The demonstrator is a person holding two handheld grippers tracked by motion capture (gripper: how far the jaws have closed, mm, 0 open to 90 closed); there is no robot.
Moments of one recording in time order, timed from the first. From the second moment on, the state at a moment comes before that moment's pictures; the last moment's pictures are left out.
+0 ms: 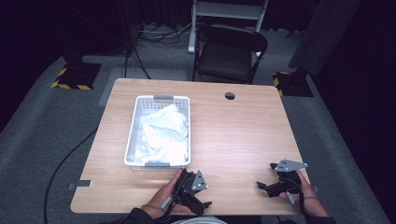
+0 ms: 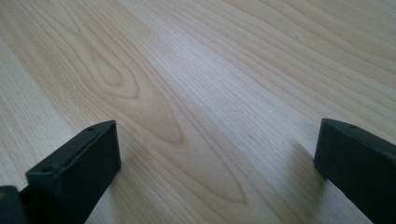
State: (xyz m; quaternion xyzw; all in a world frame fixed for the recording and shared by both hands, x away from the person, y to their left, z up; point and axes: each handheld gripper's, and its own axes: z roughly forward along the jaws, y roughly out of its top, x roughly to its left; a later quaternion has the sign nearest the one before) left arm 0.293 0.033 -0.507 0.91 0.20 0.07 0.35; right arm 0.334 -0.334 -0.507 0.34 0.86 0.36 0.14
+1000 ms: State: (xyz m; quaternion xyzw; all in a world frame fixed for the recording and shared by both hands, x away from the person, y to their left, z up) left arm 0.292 0.033 -0.507 0.91 0.20 0.08 0.35; right arm 0.334 -0.353 -0.507 0.37 0.85 0.35 0.15
